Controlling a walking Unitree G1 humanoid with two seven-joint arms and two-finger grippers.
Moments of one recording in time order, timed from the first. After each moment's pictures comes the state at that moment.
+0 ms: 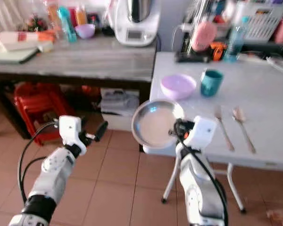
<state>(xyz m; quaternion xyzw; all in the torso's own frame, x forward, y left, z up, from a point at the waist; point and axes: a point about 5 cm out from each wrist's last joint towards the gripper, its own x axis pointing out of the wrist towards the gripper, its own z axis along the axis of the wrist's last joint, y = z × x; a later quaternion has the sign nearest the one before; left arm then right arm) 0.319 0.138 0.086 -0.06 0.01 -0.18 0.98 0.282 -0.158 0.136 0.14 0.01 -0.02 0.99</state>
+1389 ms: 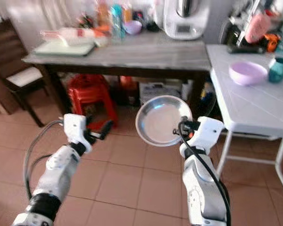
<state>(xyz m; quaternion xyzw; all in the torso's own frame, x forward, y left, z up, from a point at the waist) 0.319 0.121 0.091 -0.09 0.00 -0.22 0.97 0.279 -0.166 0.134 0.13 -0.01 -0.04 0.99</state>
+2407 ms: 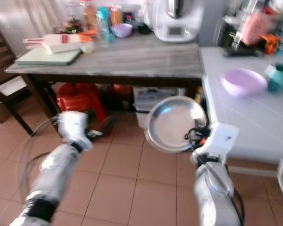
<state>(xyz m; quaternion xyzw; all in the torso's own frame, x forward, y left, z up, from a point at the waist) 0.306 0.148 0.097 -0.05 -0.02 -0.19 0.98 0.251 -0.174 0.137 0.08 -0.03 -0.03 1.00</state>
